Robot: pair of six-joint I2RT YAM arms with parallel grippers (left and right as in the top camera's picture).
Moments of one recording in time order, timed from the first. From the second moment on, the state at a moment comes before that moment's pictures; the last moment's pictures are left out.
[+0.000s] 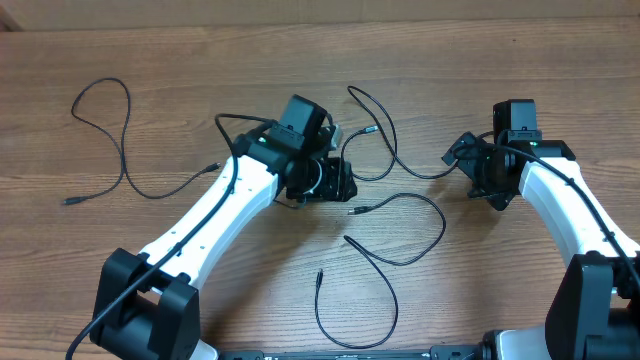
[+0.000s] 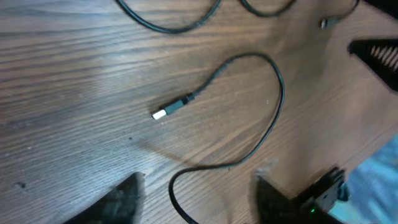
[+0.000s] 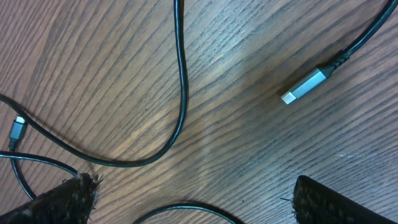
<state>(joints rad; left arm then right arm) -0.51 1.69 1.29 -0.80 0.44 -0.45 -0.02 1.62 1.05 -0.70 -0.09 0.72</state>
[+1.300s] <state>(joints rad) -0.72 1.69 1.14 -0.84 0.15 -0.91 -0.02 1.62 1.05 -0.70 -0.09 0.72</state>
